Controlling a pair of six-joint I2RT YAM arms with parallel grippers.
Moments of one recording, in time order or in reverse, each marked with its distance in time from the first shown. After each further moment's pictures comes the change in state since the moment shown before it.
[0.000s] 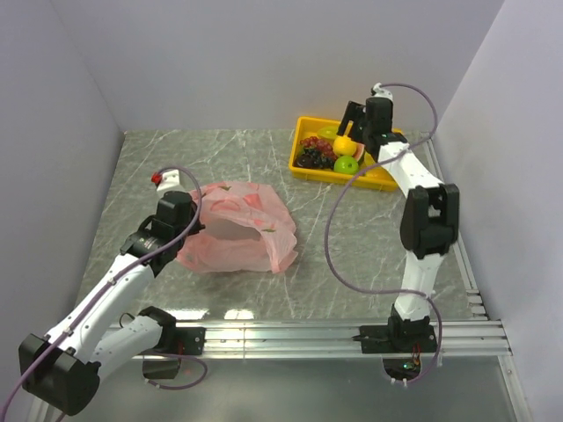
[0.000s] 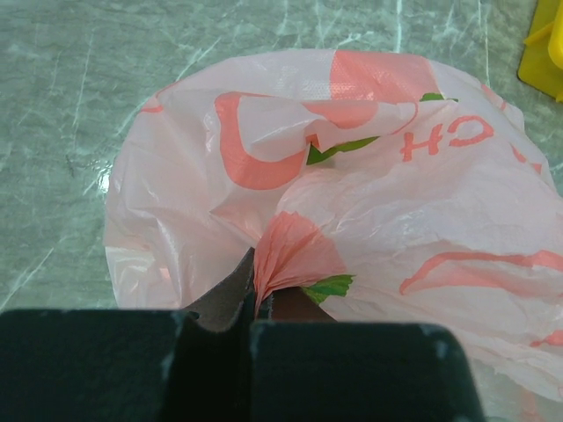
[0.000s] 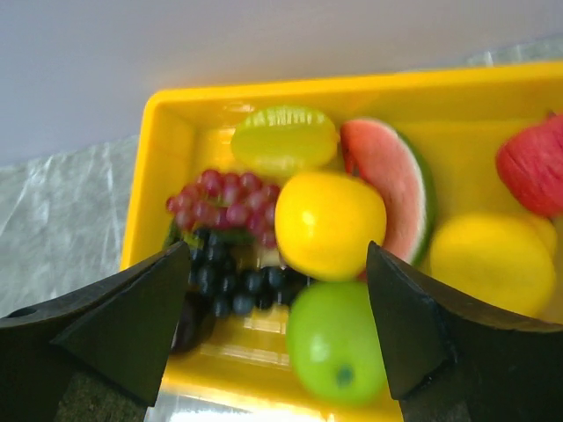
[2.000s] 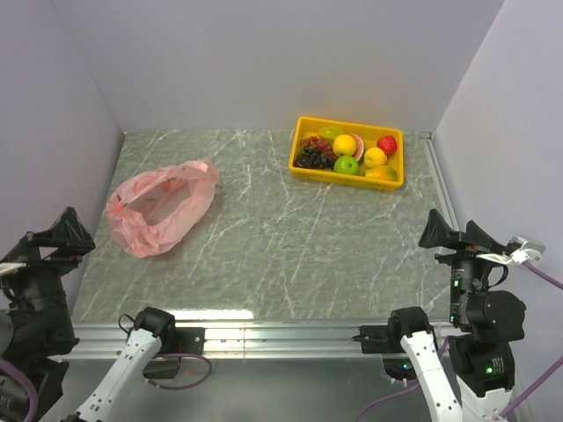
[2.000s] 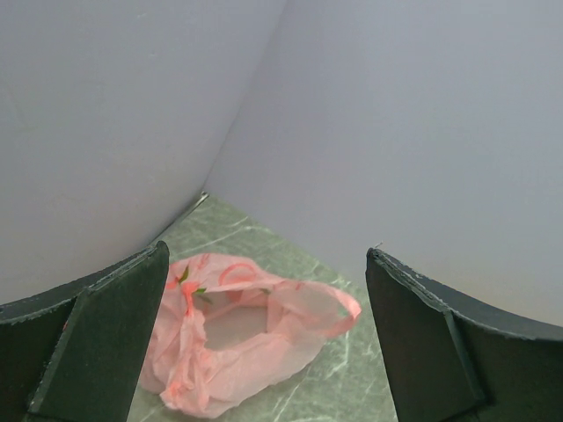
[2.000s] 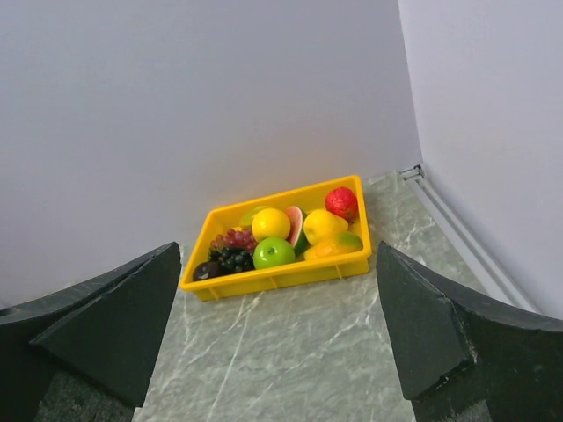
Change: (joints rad) left arm 0.129 -0.564 0.579 -0.281 -0.326 0.220; right arm 0.011 -1.889 -0.859 -0.335 0.271 -0.088
